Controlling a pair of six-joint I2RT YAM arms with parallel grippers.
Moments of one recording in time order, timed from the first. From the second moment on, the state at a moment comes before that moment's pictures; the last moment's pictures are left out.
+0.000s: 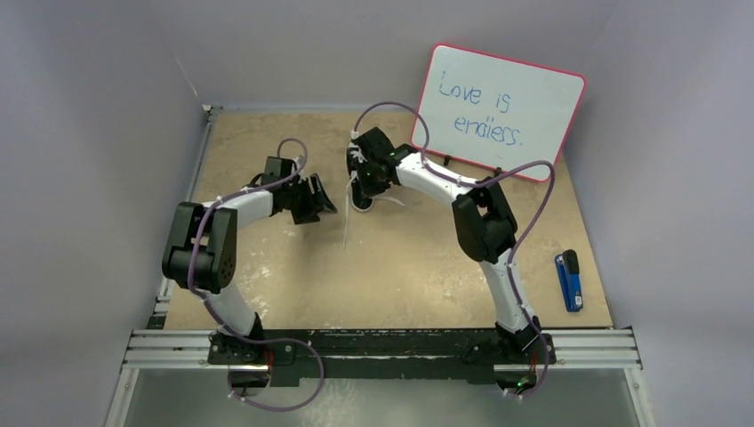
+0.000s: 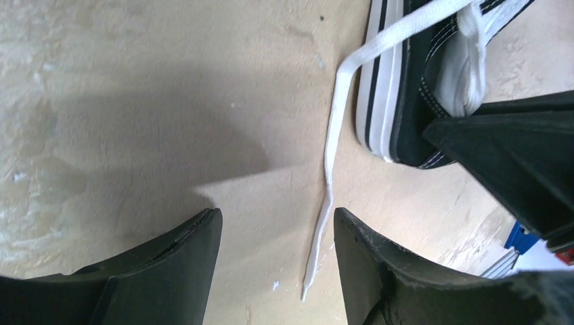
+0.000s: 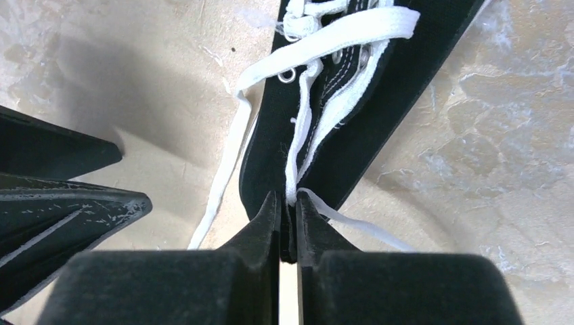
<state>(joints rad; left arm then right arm) -0.16 1.75 0.96 -0.15 0.41 -0.55 0.67 2.24 1.86 -0.62 -0.04 0.34</state>
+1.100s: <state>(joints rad) -0.19 1.65 0.81 -0.13 0.53 -0.59 0.61 1.63 1.19 -0.60 -0.32 0.13</state>
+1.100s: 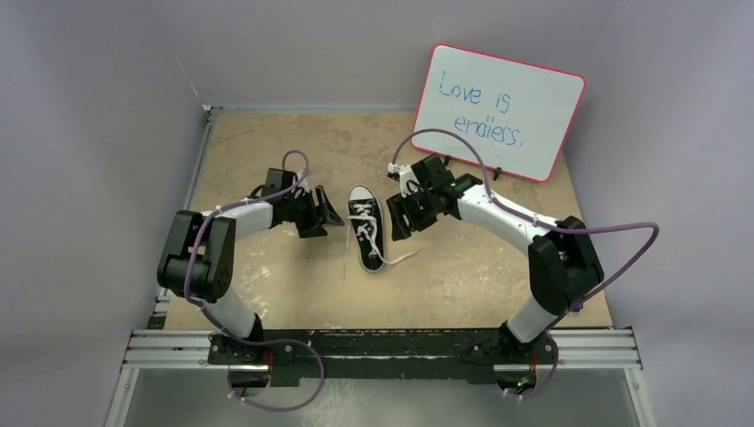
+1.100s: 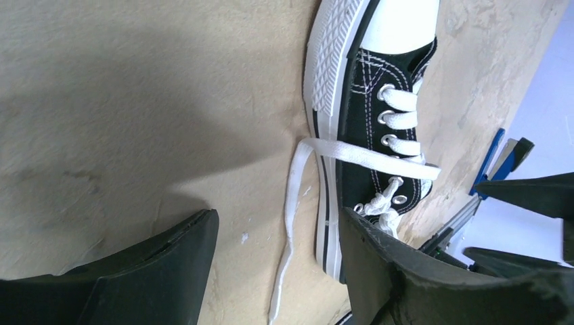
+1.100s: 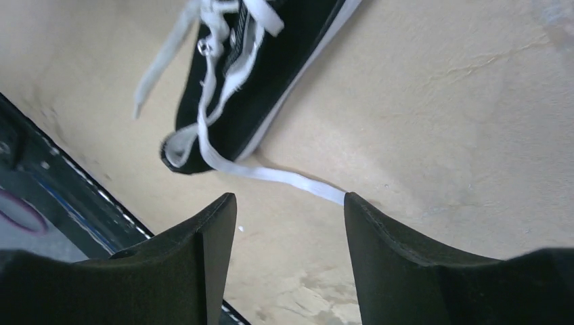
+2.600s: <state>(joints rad) -0.53 1.62 0.86 -0.32 0.09 -0.55 0.77 1.43 0.81 -0.20 -0.27 0.07</state>
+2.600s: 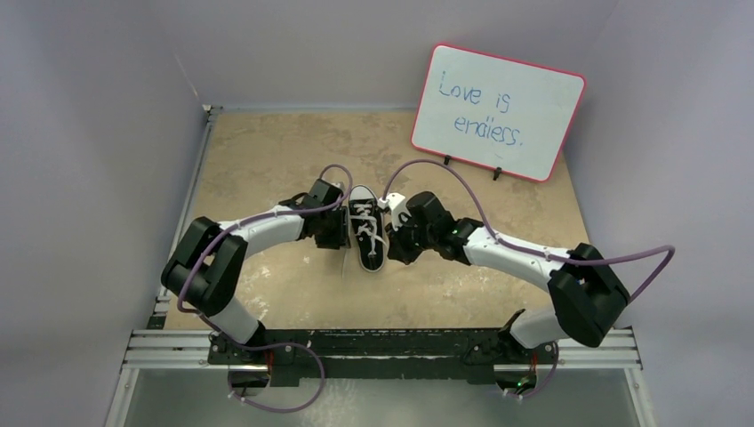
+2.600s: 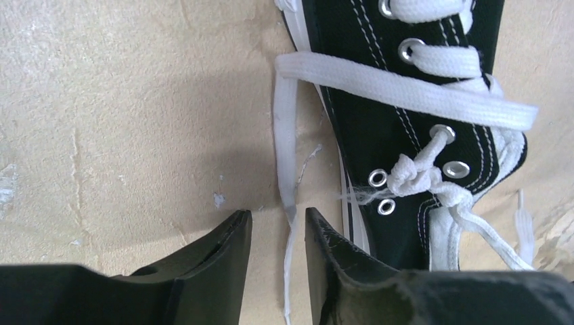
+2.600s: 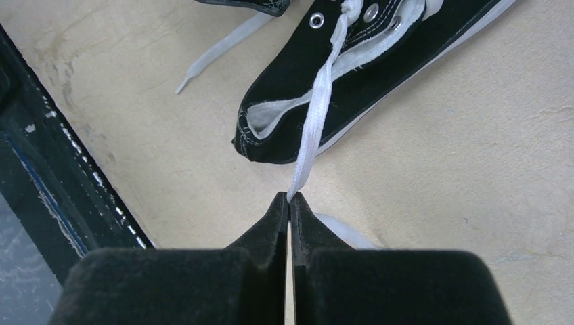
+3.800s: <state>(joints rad) -0.54 1.51 0.79 -0.39 -0.07 -0.55 0.70 1.42 1.20 -0.31 -0.46 0.20</state>
